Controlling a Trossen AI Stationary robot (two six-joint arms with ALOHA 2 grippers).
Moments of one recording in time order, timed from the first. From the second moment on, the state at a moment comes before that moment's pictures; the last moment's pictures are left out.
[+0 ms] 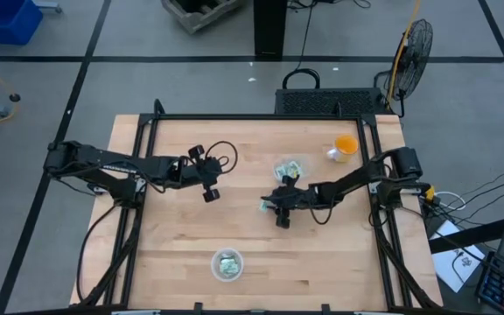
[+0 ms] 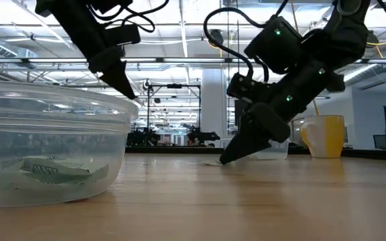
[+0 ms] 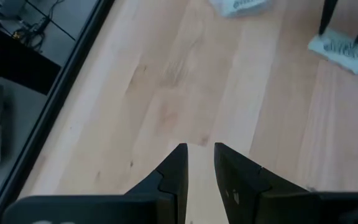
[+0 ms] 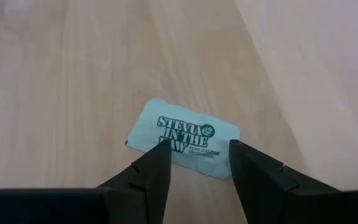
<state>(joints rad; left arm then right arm) 0.00 1.30 0.83 -0.44 -0.44 -0.09 0.10 1.81 0.67 0.39 0.22 0.15</state>
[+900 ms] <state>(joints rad) 0.00 1.30 0.83 -0.44 -0.42 -0.10 0.08 1.81 0.68 0.34 0.21 0.25</state>
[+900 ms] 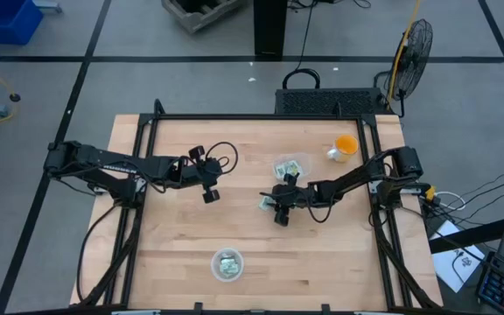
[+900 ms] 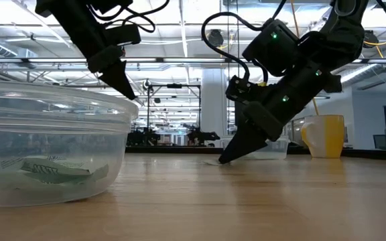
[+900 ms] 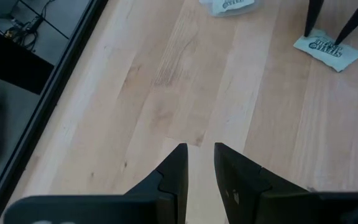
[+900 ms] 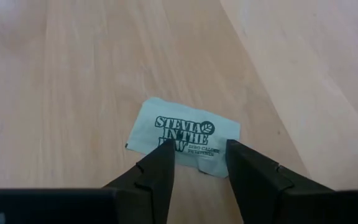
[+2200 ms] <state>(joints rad) 0.00 1.31 0.83 -0.35 -0.53 -0.08 0.24 1.81 0.90 0.51 0.10 0.02</state>
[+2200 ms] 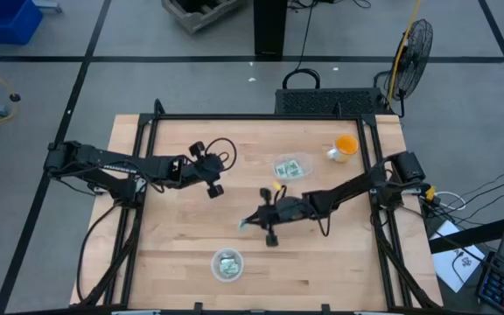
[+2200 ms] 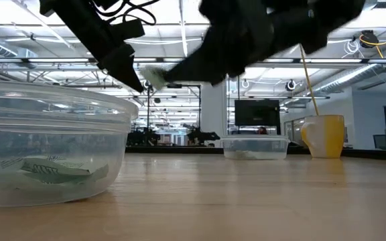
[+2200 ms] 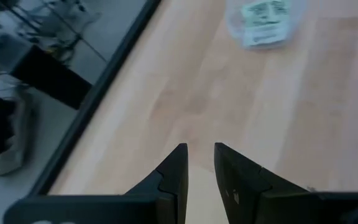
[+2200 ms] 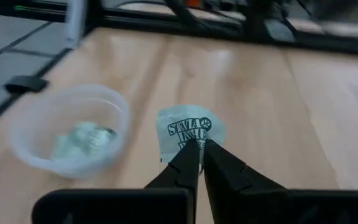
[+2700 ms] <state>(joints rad) 0.00 1.31 0.83 -0.24 -0.58 -0.08 0.41 1.87 1.14 0.35 0.16 -0.05</state>
